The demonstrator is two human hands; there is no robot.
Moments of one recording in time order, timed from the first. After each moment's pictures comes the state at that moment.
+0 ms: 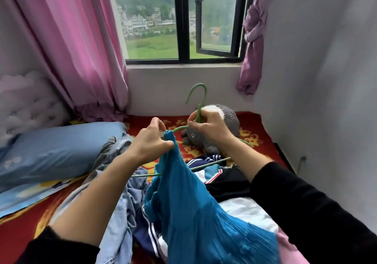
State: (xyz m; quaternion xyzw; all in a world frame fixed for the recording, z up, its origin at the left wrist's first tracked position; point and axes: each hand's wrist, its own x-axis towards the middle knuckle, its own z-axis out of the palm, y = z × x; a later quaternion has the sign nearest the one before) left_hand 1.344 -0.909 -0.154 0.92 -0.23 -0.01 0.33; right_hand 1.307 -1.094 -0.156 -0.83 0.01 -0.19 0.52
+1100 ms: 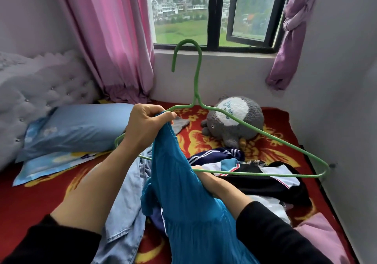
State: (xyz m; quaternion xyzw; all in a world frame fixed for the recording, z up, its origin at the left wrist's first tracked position) left_hand 1.329 -0.869 -0.148 0.78 -0.22 0.14 0.56; right_hand 1.277 -1.028 -0.271 -0.72 0.03 0.24 0.65
